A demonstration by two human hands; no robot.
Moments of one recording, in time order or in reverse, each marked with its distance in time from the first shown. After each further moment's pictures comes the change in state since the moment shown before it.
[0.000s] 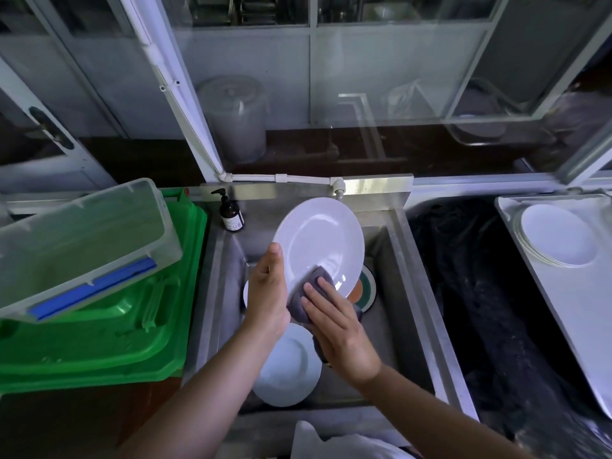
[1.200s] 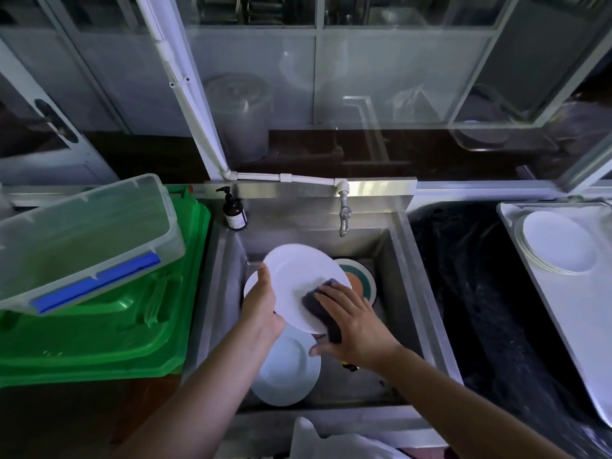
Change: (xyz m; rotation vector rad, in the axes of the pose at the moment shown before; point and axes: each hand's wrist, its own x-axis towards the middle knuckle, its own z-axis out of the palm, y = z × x) left_hand 0.021 -0.019 -0.023 -0.123 0.173 -0.464; right_hand -0.012 0.043 -0.004 -0.185 -0.325 0.128
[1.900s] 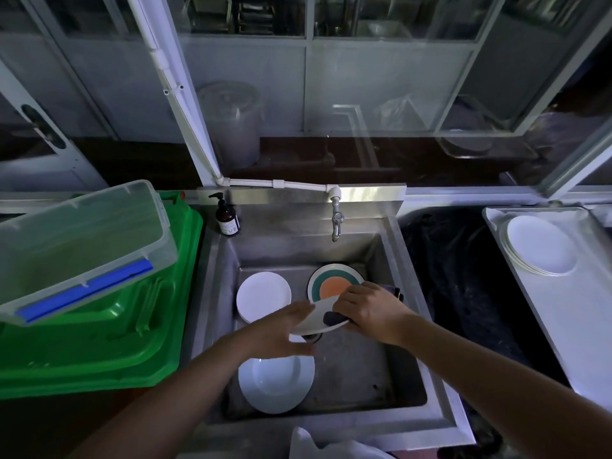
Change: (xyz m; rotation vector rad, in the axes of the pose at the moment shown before) left_hand 0.044 -0.021 -0.052 1.720 -0.860 0.598; right_hand 0.020 0.045 -0.053 -0.287 -0.201 -0.321
